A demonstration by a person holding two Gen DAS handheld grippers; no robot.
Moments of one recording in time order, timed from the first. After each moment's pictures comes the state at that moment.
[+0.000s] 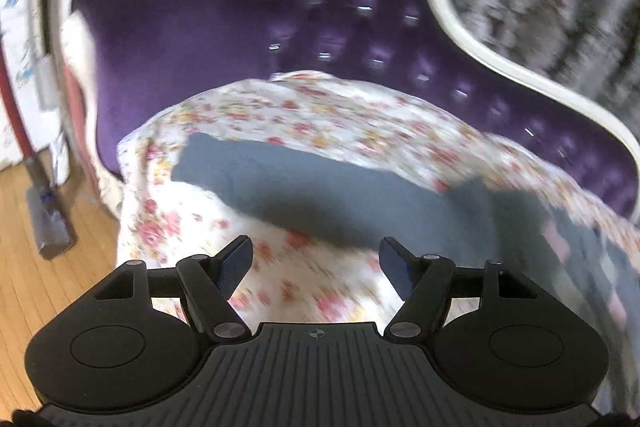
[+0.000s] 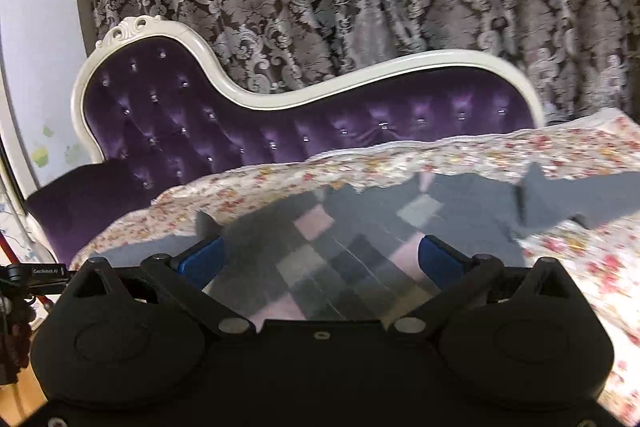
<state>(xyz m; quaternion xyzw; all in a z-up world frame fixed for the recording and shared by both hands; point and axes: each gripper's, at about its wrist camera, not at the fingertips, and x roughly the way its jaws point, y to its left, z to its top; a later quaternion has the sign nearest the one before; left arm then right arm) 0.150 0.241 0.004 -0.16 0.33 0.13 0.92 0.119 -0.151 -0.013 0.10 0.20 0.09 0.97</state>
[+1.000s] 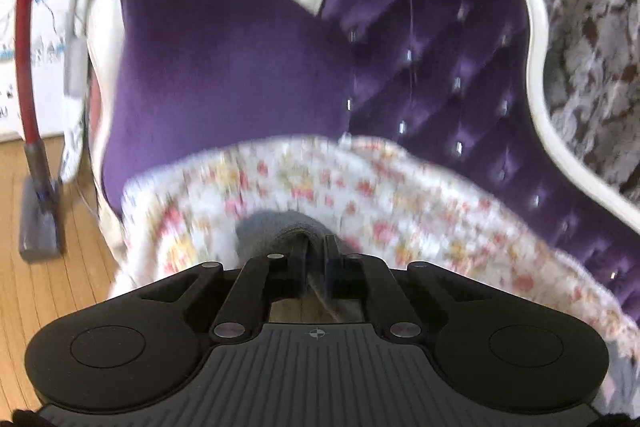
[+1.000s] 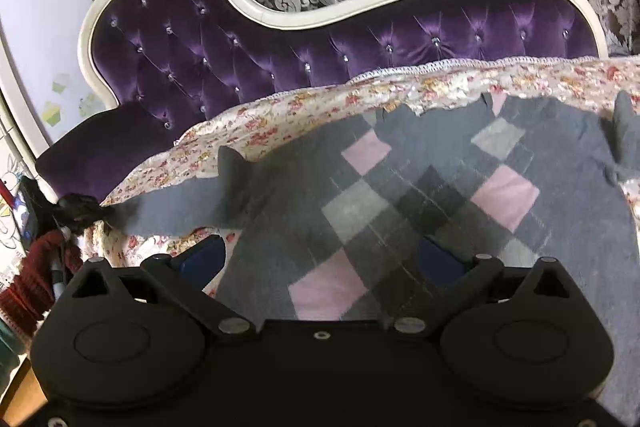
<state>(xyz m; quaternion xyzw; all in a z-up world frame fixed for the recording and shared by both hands) 0.205 0.322 -0.017 -0.23 0.23 0.20 0.92 0.178 -0.115 -0.063 0.11 0.30 0.14 0.94</state>
